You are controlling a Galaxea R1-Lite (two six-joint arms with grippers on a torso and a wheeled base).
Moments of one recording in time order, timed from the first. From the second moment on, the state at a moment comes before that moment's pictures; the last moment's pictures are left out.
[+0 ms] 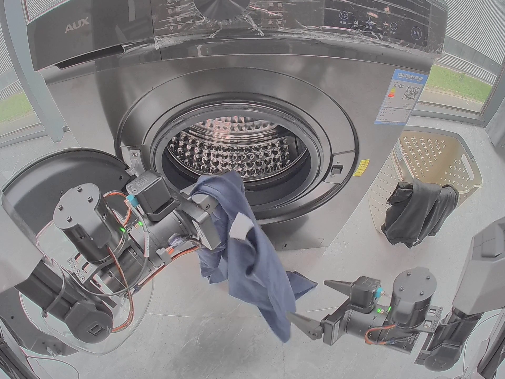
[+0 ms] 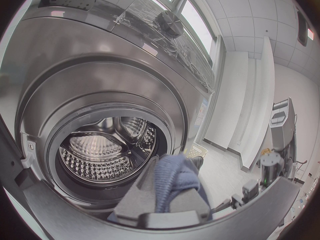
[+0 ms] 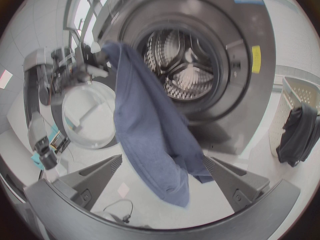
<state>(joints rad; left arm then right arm) -0.61 1.82 -0.52 -1.55 -0.13 -0.06 0.79 2.00 -0.19 -1.54 -0.05 0.14</state>
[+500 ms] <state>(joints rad) -0.62 1.76 -0.54 -1.55 -0.14 -0.06 0.82 2.16 -0.36 -1.54 -0.06 0.13</state>
